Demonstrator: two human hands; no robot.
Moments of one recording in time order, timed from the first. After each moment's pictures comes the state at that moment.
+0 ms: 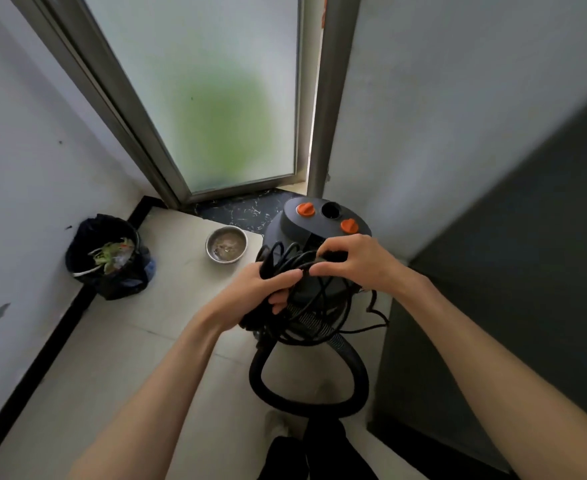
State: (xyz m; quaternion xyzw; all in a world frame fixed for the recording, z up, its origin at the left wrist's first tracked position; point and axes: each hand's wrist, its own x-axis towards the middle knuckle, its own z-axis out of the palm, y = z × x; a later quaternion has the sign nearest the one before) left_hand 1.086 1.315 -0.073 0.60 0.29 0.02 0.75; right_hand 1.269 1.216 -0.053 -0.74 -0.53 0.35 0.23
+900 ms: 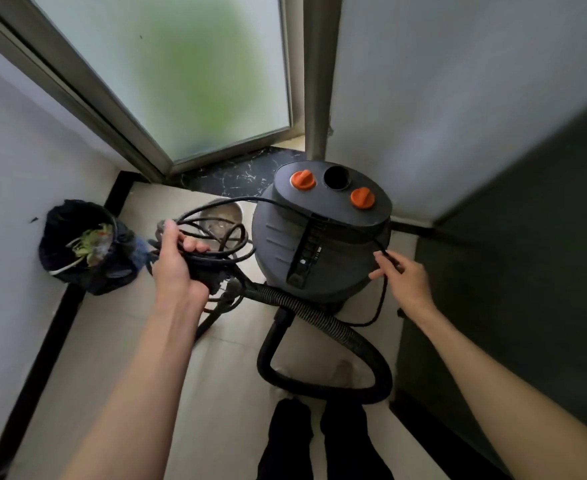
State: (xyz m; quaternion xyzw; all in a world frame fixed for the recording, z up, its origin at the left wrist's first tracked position) left_hand 1.132 1.413 -0.186 0.14 0.50 0.41 0.75; right_hand 1.330 1.196 -0.274 -0.84 -0.09 0.35 0.41
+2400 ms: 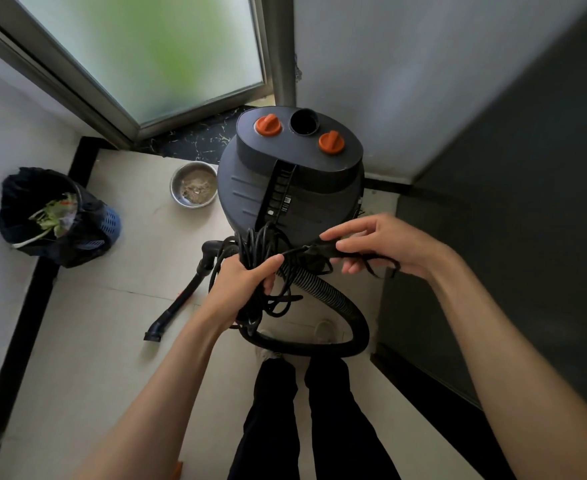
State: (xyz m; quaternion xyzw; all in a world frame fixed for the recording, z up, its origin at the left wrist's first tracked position) left_hand 1.129 1.293 -0.238 0.64 0.43 0.00 0.63; right_hand 1.329 1.169 -0.195 -0.65 -0.16 0.64 0.38
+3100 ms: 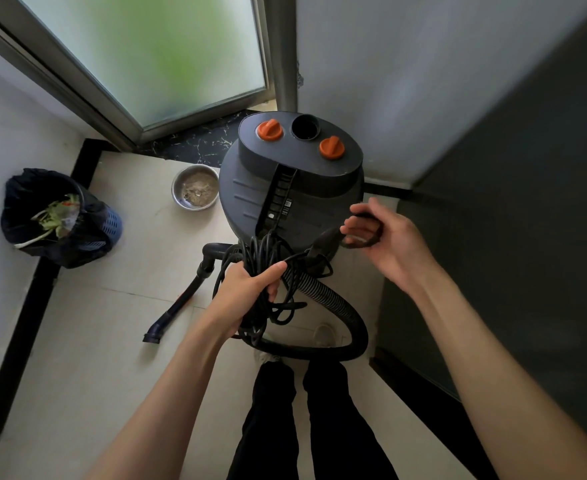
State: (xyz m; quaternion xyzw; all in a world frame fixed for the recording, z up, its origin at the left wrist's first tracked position) left_hand 1.128 1.284 -0.236 0.61 0.43 -0.01 0.67; right_hand 1.316 1.164 -0.212 -0.56 0.03 0.51 0.65
